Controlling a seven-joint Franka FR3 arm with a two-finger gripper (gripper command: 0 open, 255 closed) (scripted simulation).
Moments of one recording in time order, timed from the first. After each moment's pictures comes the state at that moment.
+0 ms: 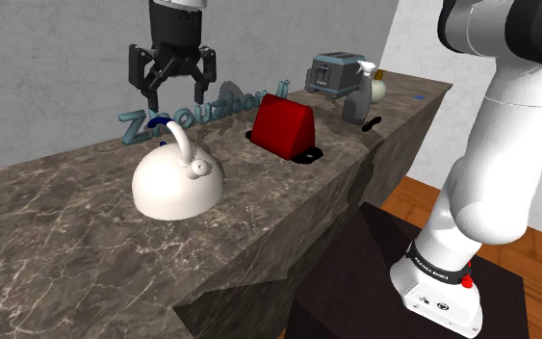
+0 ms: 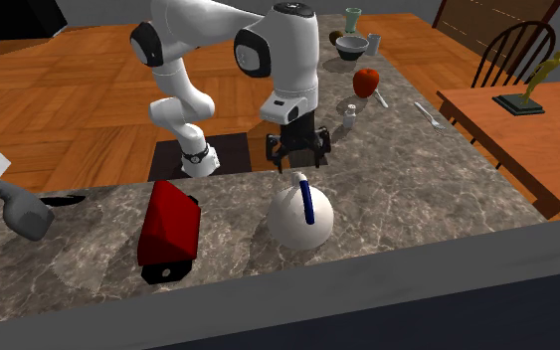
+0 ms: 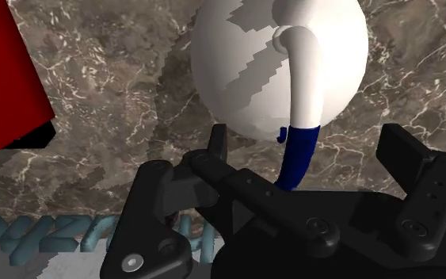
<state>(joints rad) 0.14 0.14 0.53 -1.49 -0.12 1.76 0.70</state>
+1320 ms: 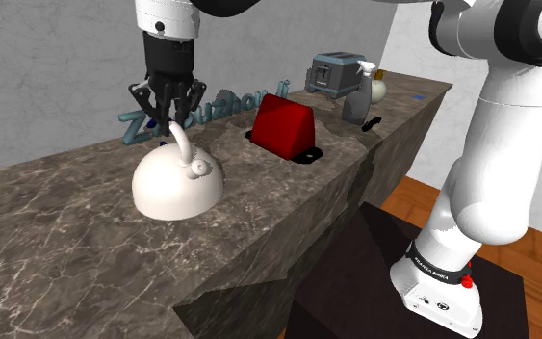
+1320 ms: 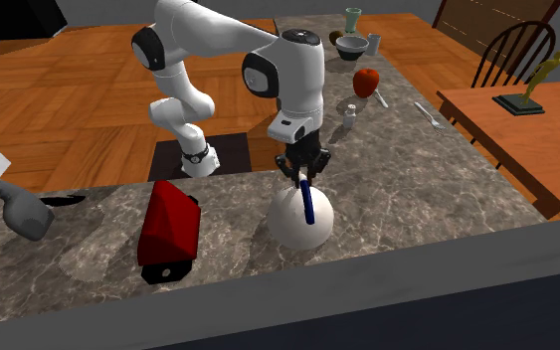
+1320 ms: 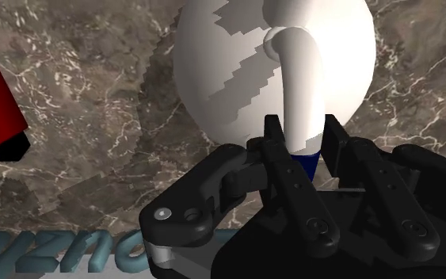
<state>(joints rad) 0.15 0.17 0.53 -1.55 -0.15 1.85 0.73</state>
